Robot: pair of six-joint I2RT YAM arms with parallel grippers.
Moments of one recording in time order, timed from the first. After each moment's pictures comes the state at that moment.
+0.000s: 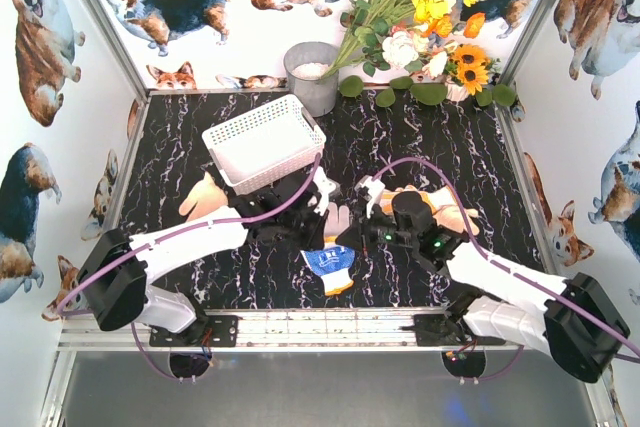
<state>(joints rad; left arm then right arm) -0.87 1.40 0.94 -0.44 0.22 -0.35 0.71 1.05 0.46 0.19 -0.45 0.31</state>
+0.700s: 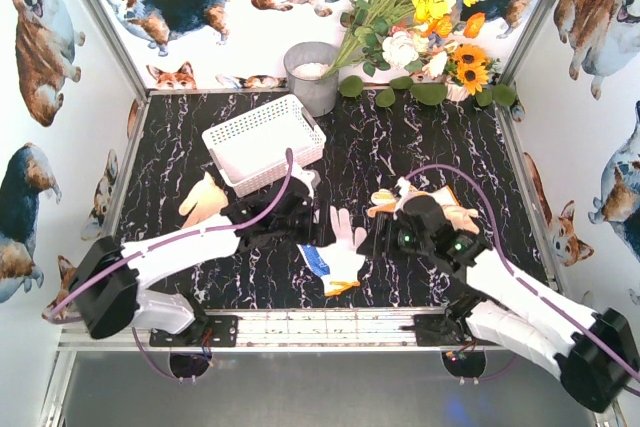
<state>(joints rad) -0.88 1.31 0.84 -0.29 0.09 -0.67 0.66 0.83 0.49 -0.36 -0.26 0.68</state>
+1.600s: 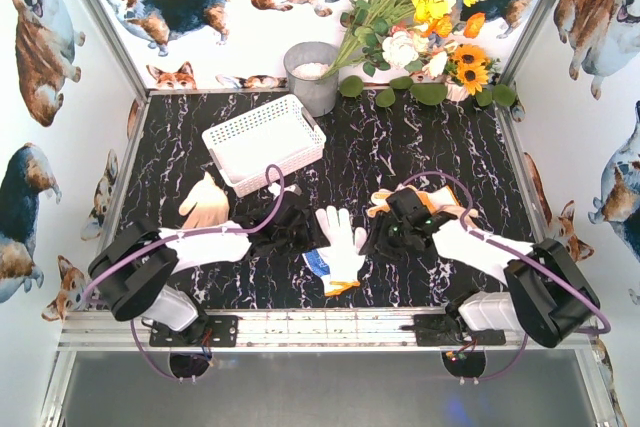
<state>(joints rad) -0.83 1.47 0.64 -0.01 0.05 -1.06 0.54 1.27 0.53 -0.31 -0.24 0.89</state>
